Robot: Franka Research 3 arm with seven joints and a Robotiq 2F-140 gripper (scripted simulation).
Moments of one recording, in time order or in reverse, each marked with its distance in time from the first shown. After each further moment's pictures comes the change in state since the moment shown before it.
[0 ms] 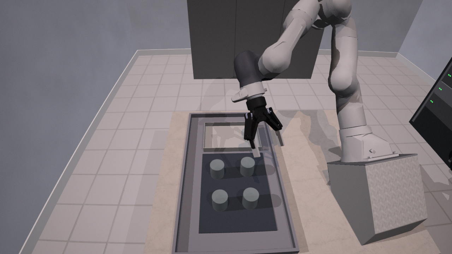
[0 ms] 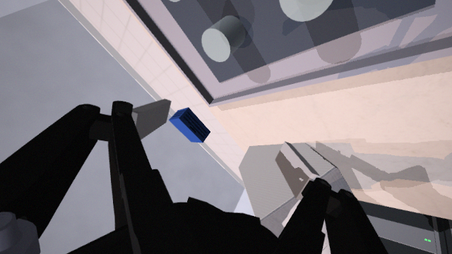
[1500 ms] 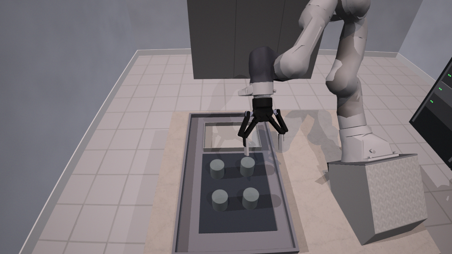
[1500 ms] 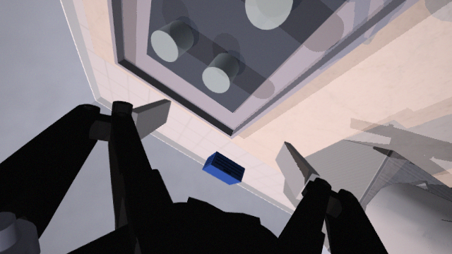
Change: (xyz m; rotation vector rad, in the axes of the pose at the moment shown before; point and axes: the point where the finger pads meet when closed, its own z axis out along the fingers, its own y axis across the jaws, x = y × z) arm 0.010 -0.020 -0.001 0.150 0.199 0.375
